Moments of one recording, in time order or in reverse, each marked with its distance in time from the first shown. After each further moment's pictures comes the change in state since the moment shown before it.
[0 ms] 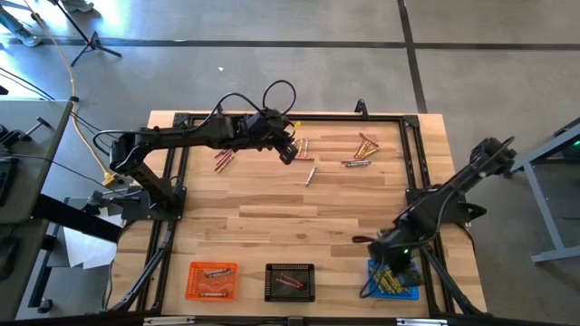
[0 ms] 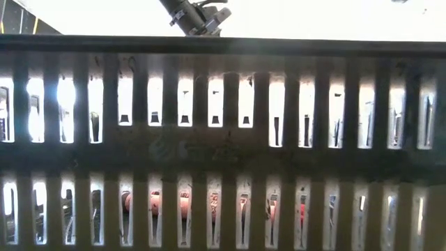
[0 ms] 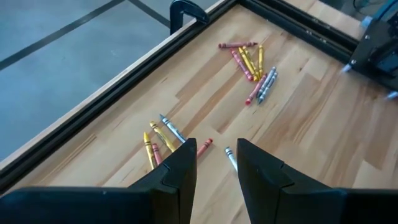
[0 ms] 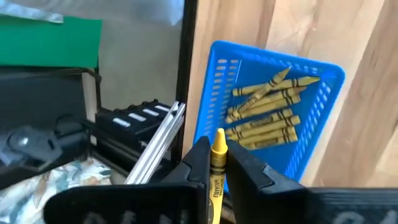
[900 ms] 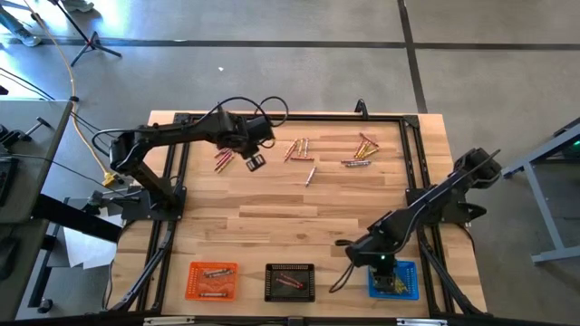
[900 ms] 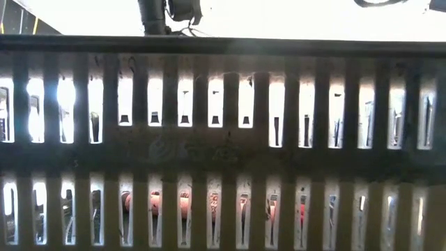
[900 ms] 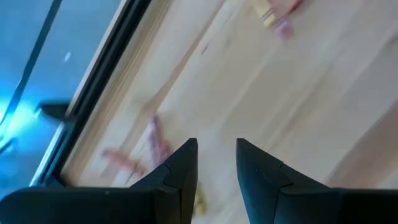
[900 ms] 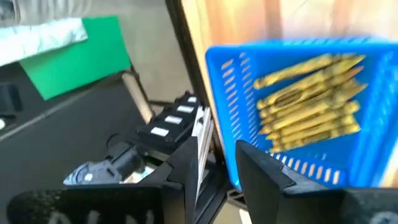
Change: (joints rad) left arm 0.067 0.000 -0.002 -0.613 -0.110 0.136; right arm -0.083 0.212 0.000 0.112 -0.227 0.241
